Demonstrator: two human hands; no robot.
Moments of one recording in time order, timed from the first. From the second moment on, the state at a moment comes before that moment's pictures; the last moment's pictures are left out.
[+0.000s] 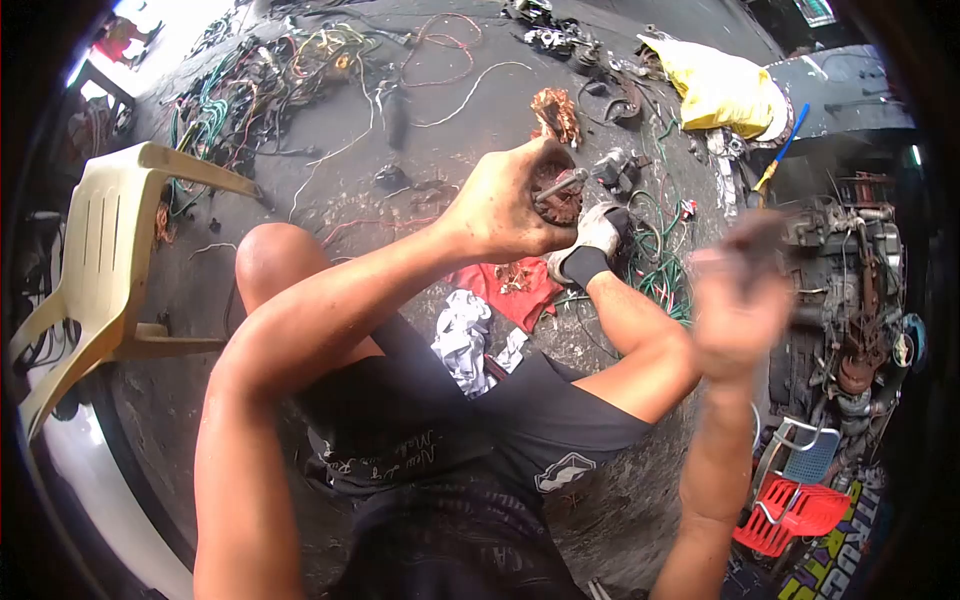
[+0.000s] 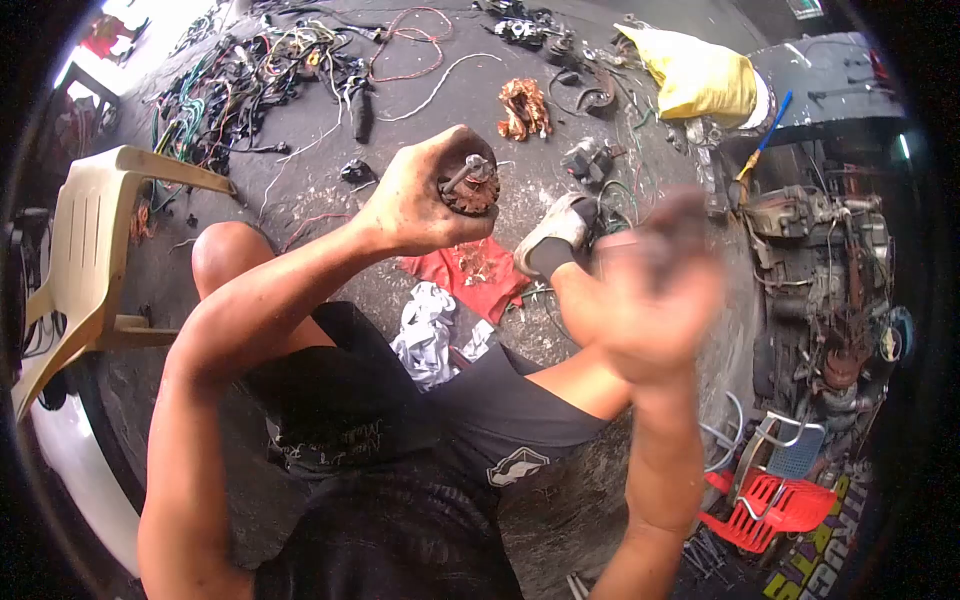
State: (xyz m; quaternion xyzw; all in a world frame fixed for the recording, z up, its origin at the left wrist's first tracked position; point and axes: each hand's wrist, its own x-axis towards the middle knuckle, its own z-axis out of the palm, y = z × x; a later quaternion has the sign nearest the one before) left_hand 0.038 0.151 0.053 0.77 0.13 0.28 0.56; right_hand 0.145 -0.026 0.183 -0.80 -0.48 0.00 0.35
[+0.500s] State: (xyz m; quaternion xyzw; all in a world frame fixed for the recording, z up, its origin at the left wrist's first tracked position) left_hand 0.062 0.142 0.042 0.74 0.09 0.28 0.61; right_hand 0.135 -0.030 0.187 -0.87 -0.44 0.10 0.18
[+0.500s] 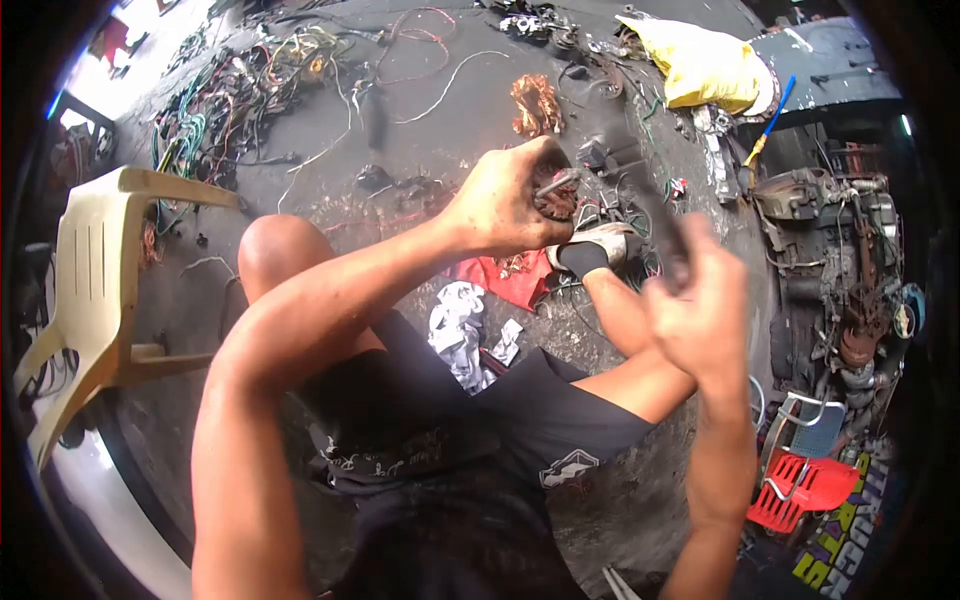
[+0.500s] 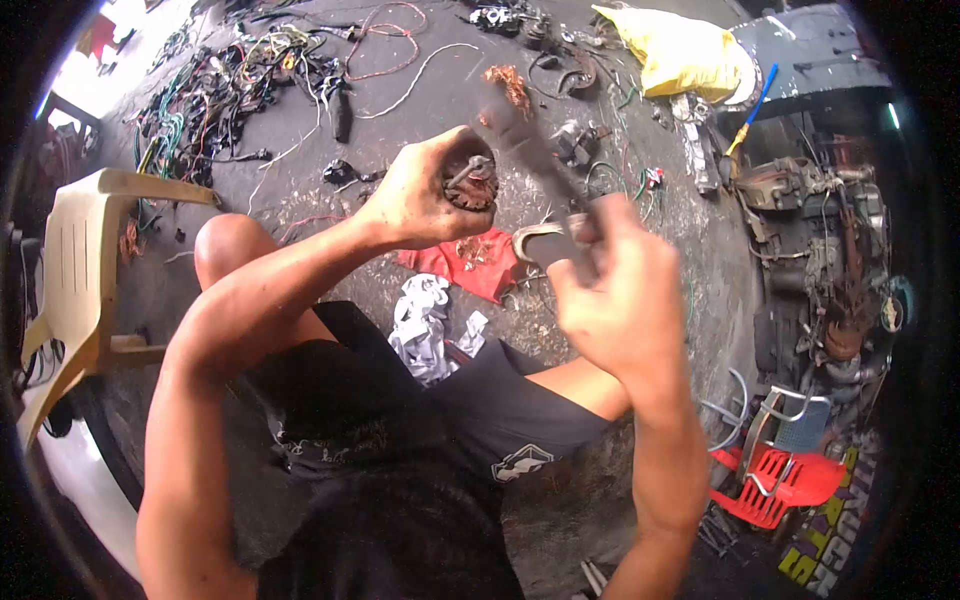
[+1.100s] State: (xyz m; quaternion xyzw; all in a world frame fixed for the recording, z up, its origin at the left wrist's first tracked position) left_hand 0.086 0.131 0.043 0.70 0.08 0.25 0.66; right_hand 0.143 -0.043 0.132 -0.91 -0.37 0.12 0.13
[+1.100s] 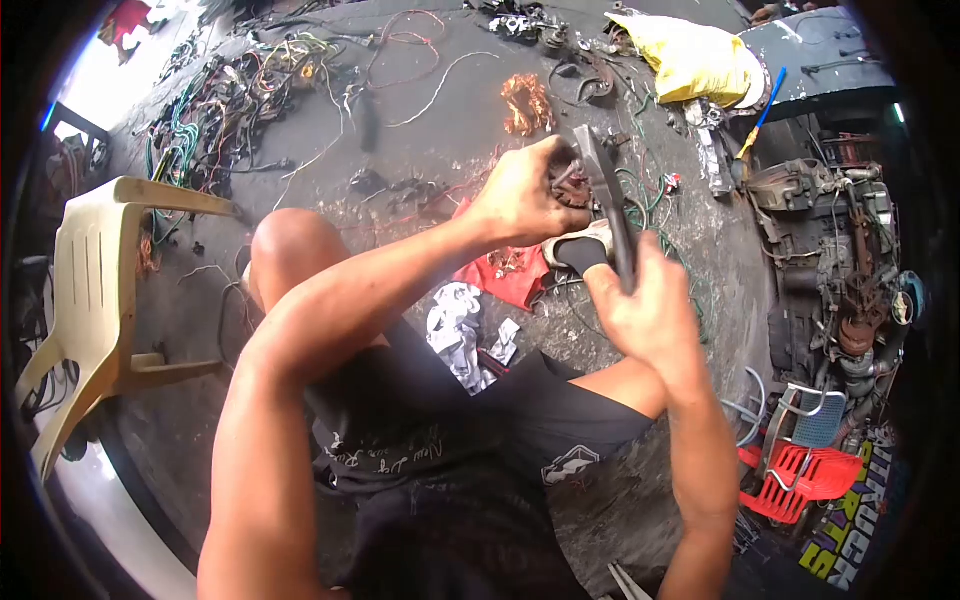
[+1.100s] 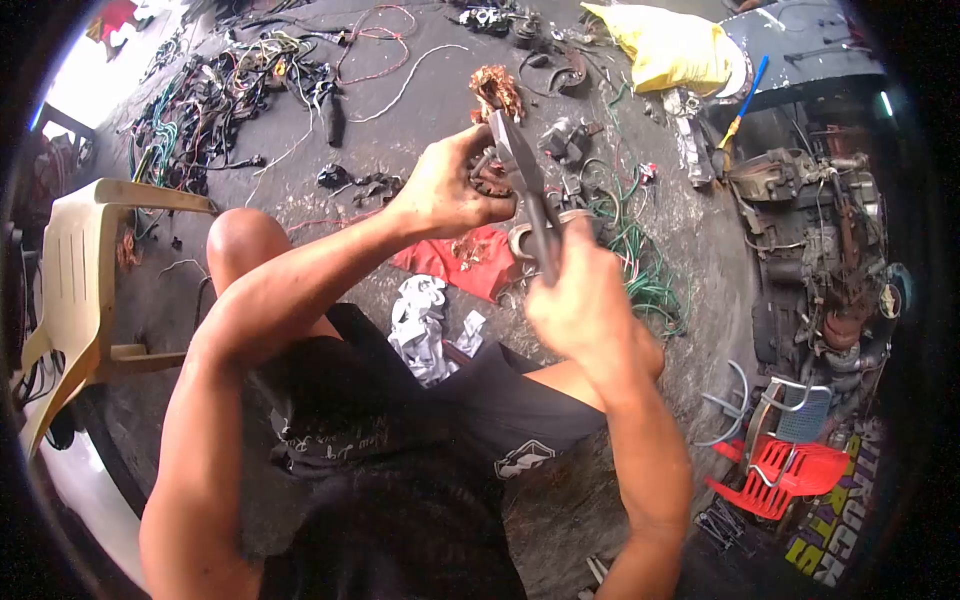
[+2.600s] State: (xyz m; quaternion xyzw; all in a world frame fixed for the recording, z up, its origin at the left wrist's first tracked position) left_hand 0.099 0.133 0.025 0.79 0.13 0.27 0.54; right_hand 0.139 -0.037 0.128 -0.82 -0.36 -0.01 0.44
